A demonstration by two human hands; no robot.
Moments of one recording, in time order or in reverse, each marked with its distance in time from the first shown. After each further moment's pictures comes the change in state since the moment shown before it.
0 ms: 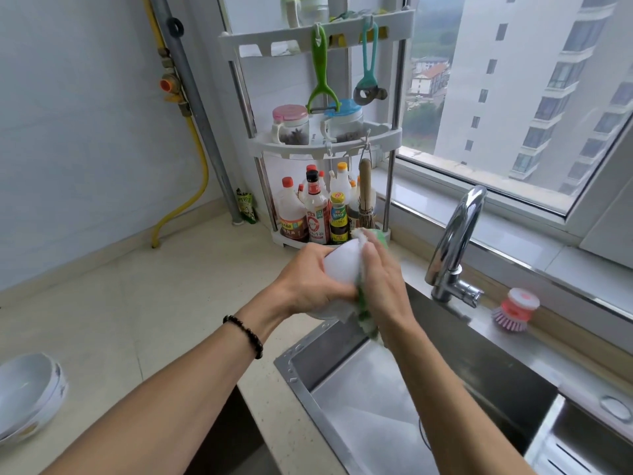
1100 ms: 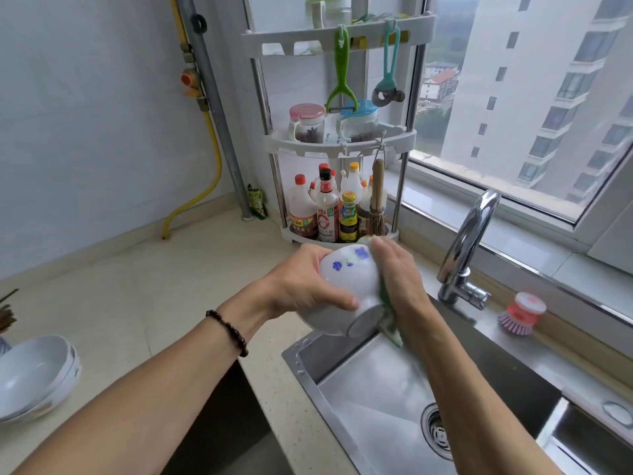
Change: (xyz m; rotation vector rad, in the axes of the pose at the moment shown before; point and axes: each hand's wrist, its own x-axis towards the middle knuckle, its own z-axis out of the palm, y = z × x) left_hand -0.030 -0.002 -0.030 -0.103 -0.139 -0.041; right_hand -0.002 -0.018 -0.005 -0.024 -0.096 0.038
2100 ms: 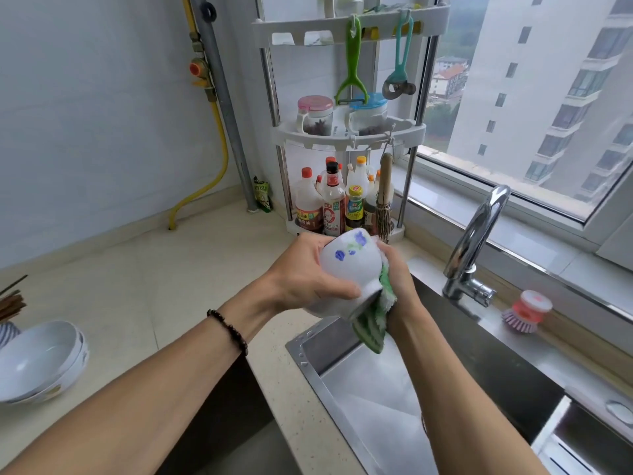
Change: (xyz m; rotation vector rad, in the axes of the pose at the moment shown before) left_hand -0.012 -0.004 0.001 0.005 0.135 0.105; right_hand 0.010 0.021 0.014 0.502 -0.046 0.380
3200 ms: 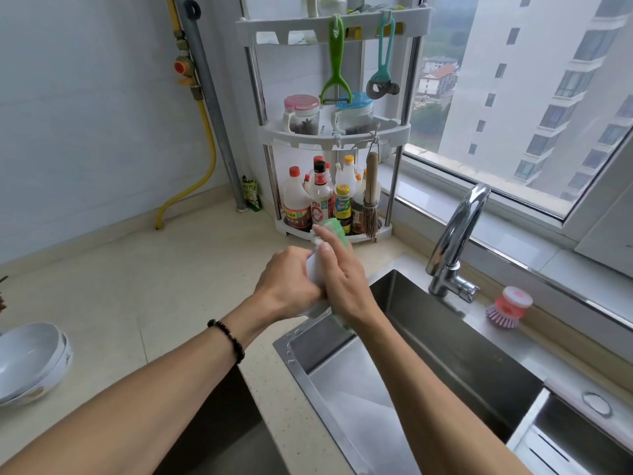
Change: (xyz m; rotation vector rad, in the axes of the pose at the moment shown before) left_hand 0.005 -0.014 0.019 0.333 0.207 -0.128; right_hand -0.002 0.022 0.021 -0.672 -0.091 -0.587
